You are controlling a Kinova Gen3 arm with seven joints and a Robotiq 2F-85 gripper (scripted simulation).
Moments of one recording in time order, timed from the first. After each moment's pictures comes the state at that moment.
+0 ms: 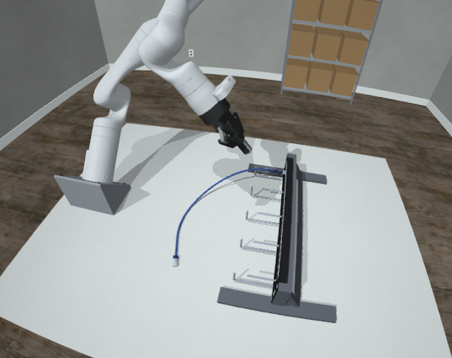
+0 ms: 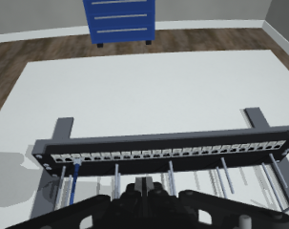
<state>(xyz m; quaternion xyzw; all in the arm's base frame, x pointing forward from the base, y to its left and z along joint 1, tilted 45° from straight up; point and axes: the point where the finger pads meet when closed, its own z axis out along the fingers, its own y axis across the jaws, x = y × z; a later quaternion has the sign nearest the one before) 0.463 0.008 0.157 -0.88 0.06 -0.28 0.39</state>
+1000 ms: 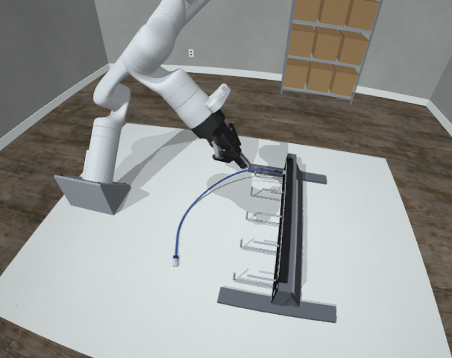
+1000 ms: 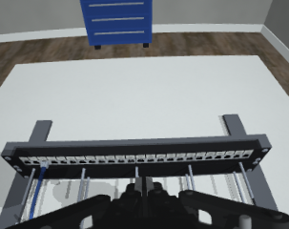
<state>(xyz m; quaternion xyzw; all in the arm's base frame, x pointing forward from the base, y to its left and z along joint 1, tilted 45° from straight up) 0.473 -0.041 0.116 -0.88 0.05 -0.29 0.39</state>
